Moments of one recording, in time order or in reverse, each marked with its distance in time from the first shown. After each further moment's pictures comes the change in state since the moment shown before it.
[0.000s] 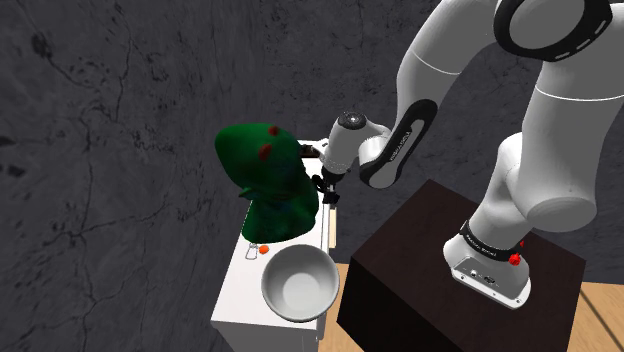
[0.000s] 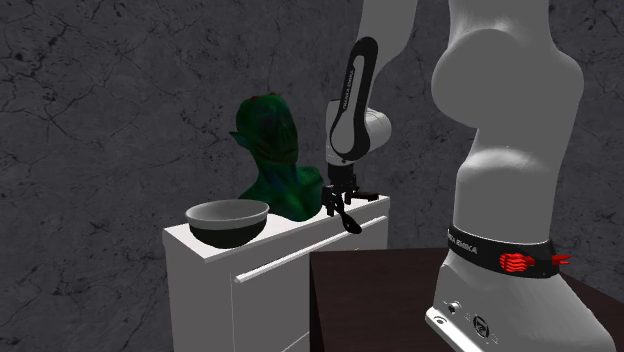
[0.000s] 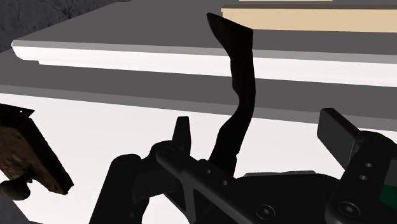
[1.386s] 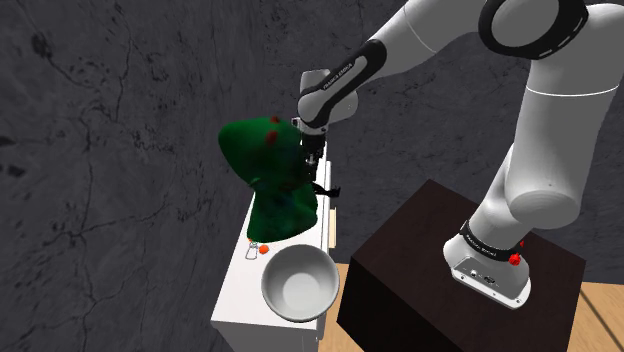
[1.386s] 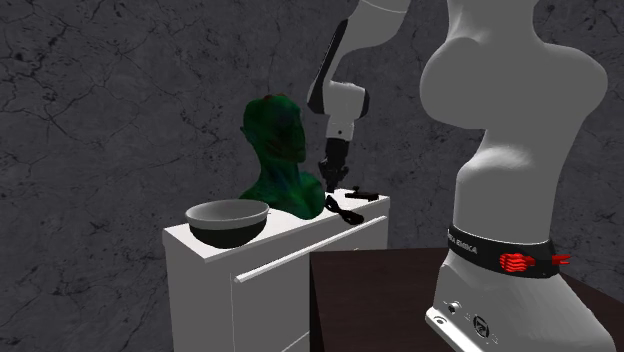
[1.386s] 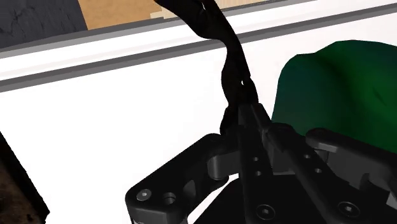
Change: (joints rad) arm -0.248 0.052 0.227 0.441 0.804 -0.749 -0.607
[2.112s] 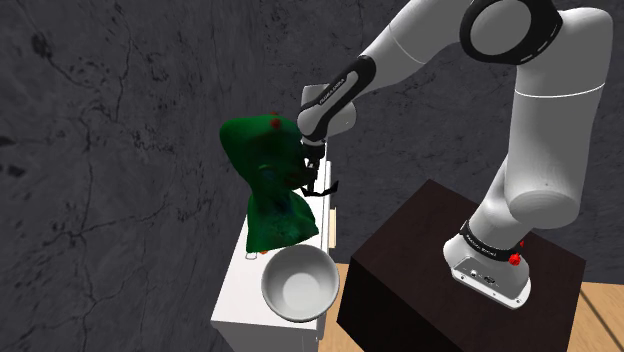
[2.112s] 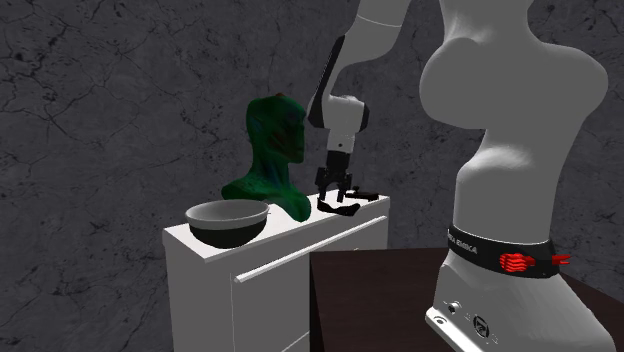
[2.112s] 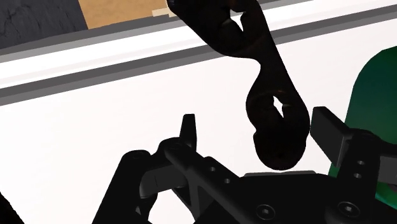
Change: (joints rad) arm -0.006 0.080 0.007 -0.010 0.031 0.100 -0.028
